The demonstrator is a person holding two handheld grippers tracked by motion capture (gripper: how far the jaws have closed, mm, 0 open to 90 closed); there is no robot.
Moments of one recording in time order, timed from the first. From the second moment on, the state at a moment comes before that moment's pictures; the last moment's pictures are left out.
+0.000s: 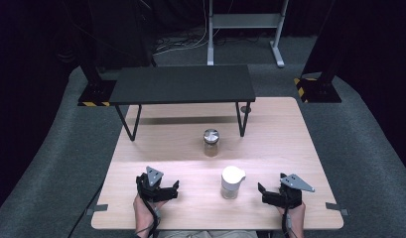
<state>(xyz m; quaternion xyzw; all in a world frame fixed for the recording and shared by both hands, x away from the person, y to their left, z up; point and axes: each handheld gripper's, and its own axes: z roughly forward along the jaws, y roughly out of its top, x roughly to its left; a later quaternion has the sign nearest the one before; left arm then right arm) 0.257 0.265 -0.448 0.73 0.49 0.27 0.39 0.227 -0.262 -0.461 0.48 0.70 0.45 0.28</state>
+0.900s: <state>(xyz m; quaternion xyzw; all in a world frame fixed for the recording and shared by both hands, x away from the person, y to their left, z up) 0.336 0.196 -0.439 0.76 0.42 0.25 0.42 0.228 -0.267 -0.463 0.48 0.69 0.46 0.28</state>
